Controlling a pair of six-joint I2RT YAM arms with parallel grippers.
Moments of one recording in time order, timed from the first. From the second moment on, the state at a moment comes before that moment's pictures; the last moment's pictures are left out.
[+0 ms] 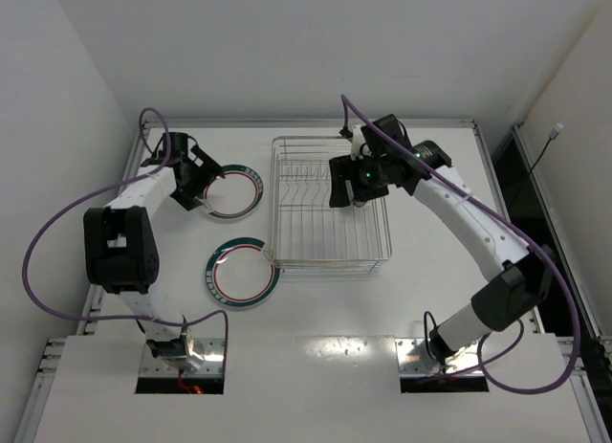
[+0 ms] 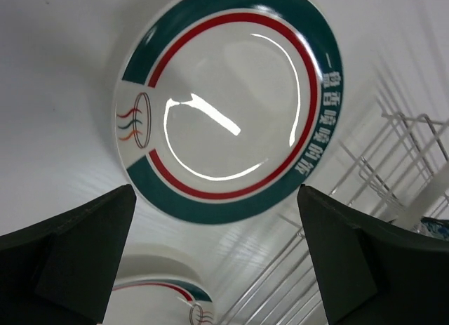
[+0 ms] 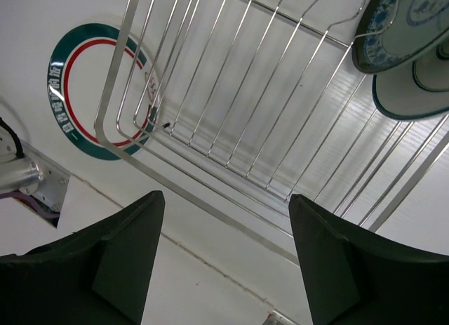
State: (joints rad) left arm 0.03 1.71 1.27 -0.50 0.01 -0.85; right arm 0.51 1.53 1.53 -0.91 -0.19 0.21
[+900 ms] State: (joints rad) left arm 0.11 1.99 1.29 -0.26 0.29 -0.87; right arm 0.40 1.66 1.62 -0.92 -0.31 0.20
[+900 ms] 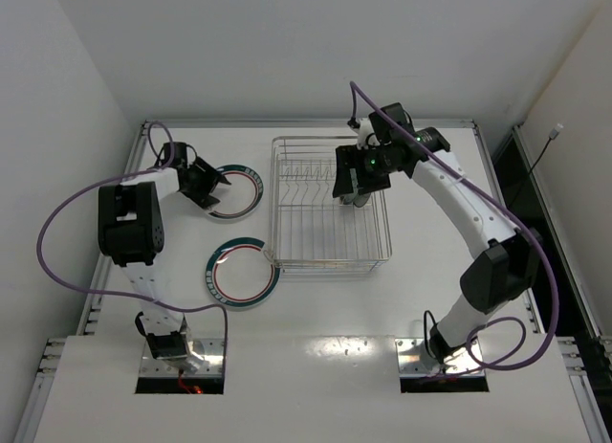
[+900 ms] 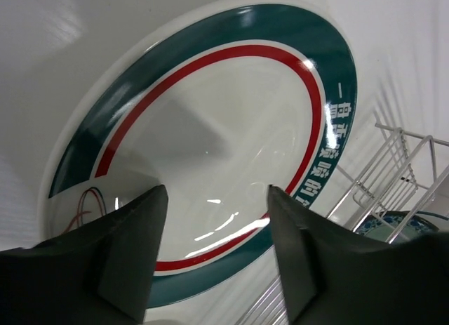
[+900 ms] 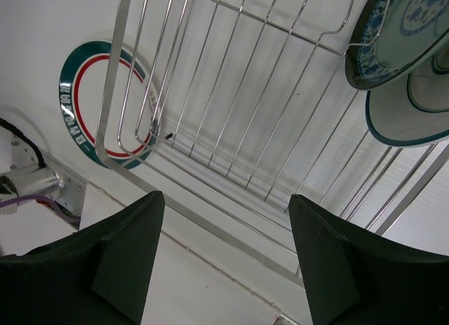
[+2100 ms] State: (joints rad) left arm 0.26 1.91 1.21 -0.36 0.30 -0.76; right arm 0.39 1.71 1.66 -0.96 -0.38 0.21
